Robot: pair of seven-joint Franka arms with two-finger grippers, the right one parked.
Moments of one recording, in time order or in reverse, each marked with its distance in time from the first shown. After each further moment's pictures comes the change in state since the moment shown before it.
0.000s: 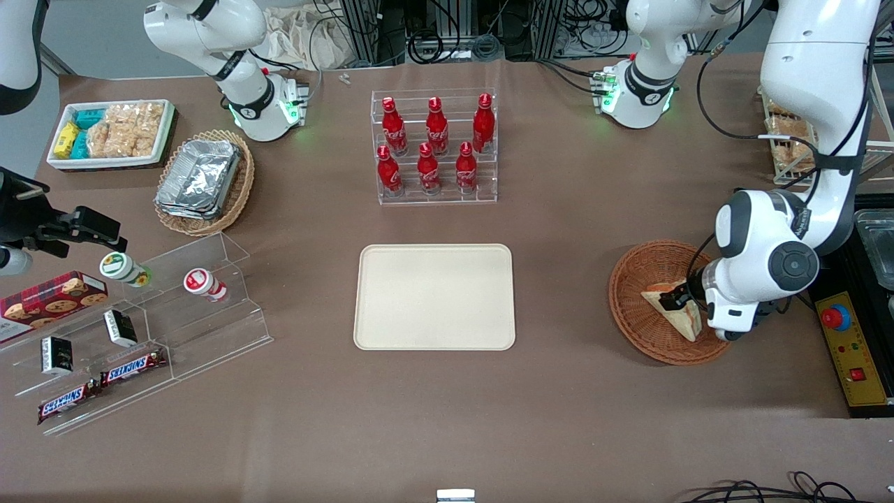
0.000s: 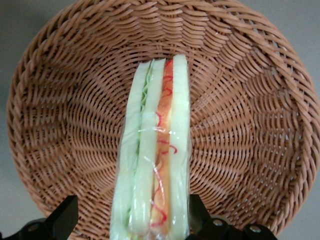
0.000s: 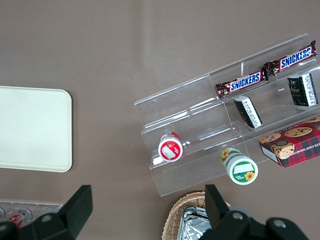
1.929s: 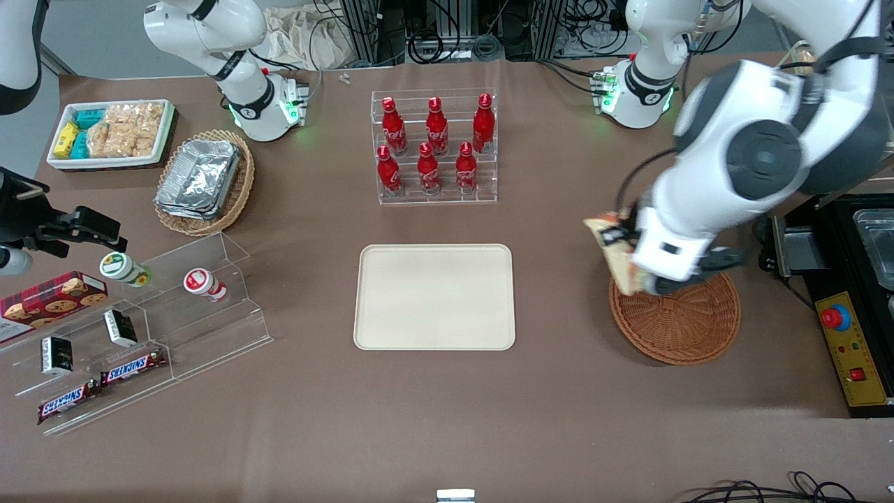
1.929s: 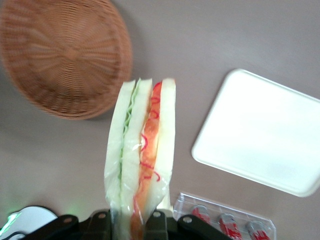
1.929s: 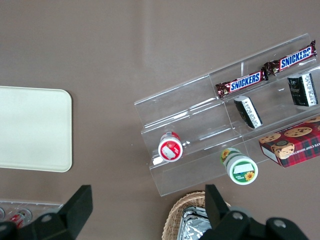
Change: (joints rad) arm -0.097 -0.067 -0.376 0.560 -0.014 -0.641 -0.113
